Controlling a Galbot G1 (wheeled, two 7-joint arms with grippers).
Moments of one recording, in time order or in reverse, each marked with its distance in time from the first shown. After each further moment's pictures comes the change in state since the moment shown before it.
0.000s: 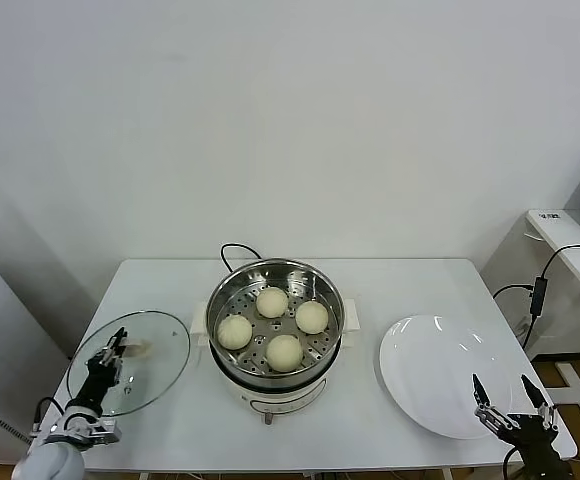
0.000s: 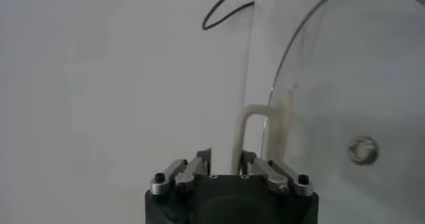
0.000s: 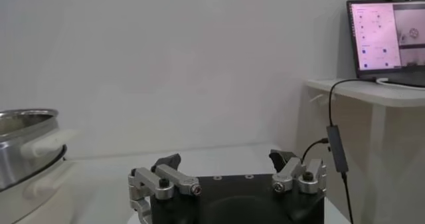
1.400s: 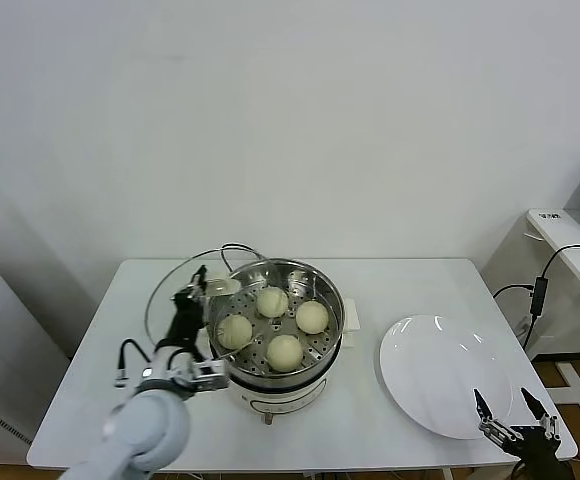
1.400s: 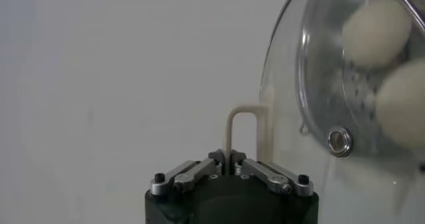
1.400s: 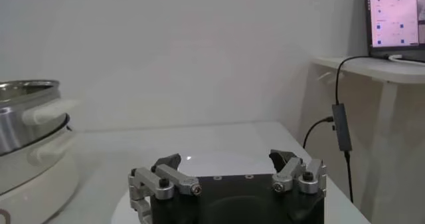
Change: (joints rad) left arm -0.208 0.193 0.692 -0.623 -0.101 0.900 0.340; right arm -0.004 -0.006 0.041 -0.057 -0.016 -0.052 -0.075
